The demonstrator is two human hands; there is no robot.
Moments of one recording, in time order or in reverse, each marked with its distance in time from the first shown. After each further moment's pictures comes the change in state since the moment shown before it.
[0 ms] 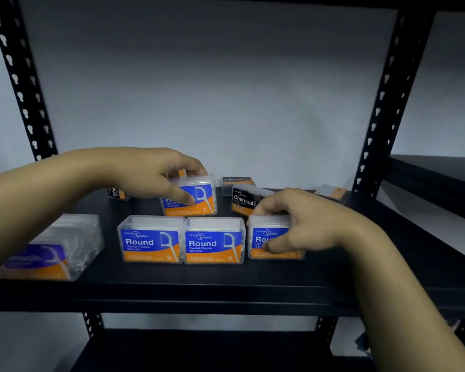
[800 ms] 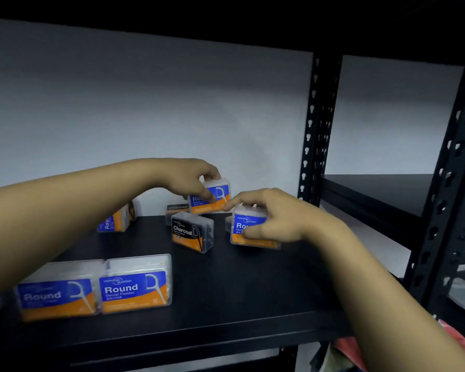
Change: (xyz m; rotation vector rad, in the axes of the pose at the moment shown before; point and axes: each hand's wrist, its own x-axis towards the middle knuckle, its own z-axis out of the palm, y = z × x) left_hand 0.169 0.070 0.006 0.155 0.042 0.103; right_hand -0.013 0.063 -0.060 -0.060 0.193 0.043
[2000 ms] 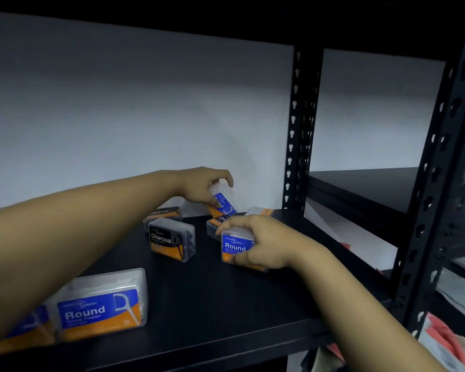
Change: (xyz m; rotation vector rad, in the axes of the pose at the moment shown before) left_hand 0.089 -0.002 0.039 0.041 0.047 0.165; right_hand -0.007 0.040 0.037 0.114 -0.020 0.092
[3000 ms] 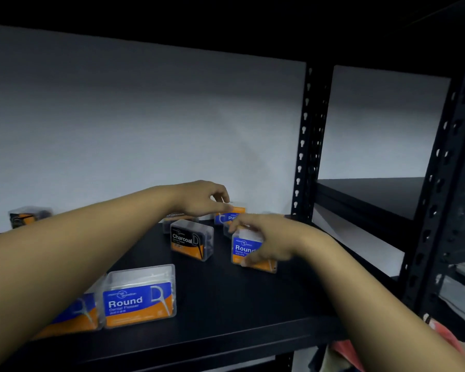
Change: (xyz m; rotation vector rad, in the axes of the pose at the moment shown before) left_hand -0.067 0.009 -0.005 -0.133 -0.008 -0.120; right_hand 0.006 -0.045 -0.013 -0.222 -0.147 0.165
